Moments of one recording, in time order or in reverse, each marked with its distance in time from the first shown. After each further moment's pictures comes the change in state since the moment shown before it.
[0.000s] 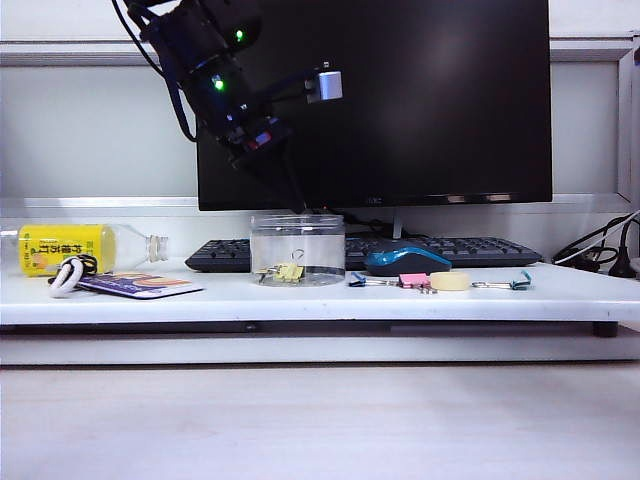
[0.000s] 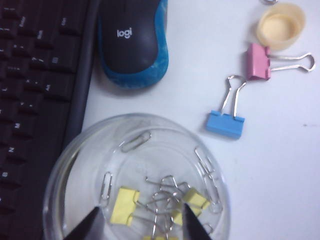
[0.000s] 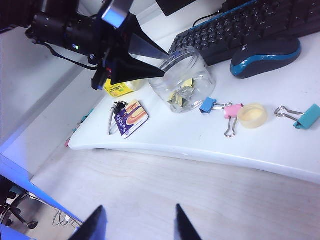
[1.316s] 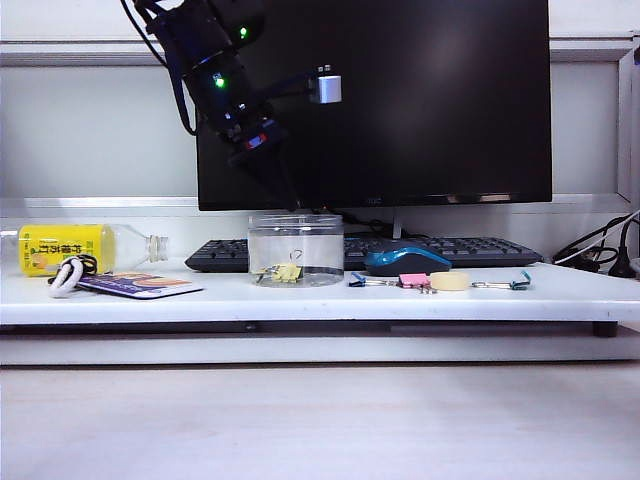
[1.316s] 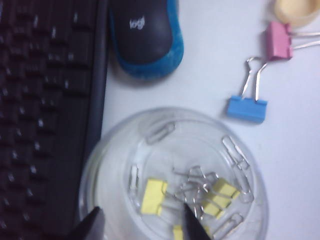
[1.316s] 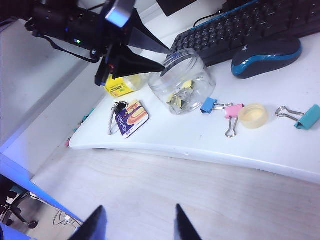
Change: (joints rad) left arm 0.001 0.026 0.070 -0.053 -0.069 0.068; right arm 0.000 0.000 0.000 0.001 -0.001 0.000
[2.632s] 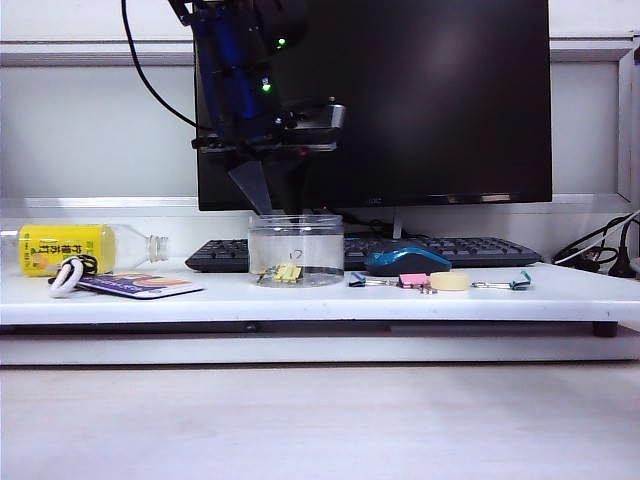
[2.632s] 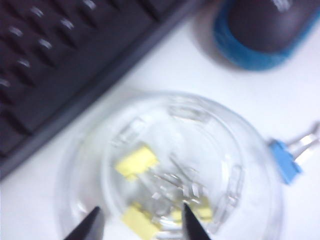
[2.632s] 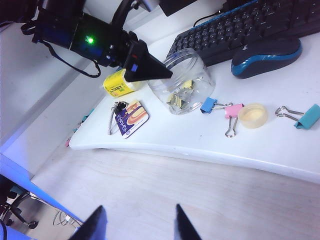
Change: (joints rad) left arm -0.108 0.018 0.000 -0.048 -0.335 -0.787; right arm 0.000 0.000 0.000 0.000 0.000 0.000
